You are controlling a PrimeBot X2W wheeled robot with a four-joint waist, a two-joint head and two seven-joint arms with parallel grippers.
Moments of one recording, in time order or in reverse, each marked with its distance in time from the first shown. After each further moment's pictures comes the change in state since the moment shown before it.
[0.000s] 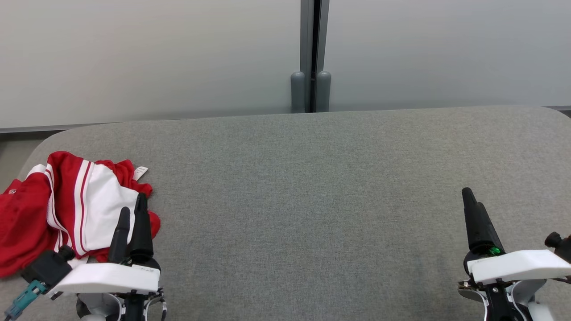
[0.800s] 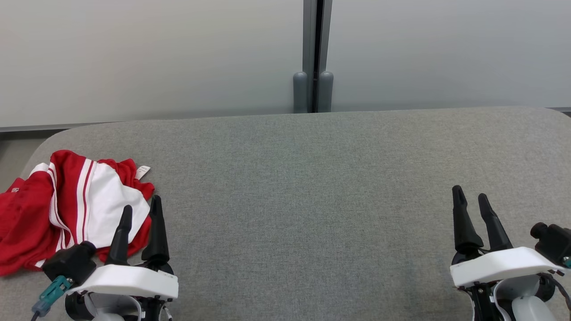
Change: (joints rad) left arm 0.006 0.003 -0.044 0.006 0.348 0.049 -0.071; right arm -0.021 -0.003 0.021 0.031 -0.408 0.000 -0.071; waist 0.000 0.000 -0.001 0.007
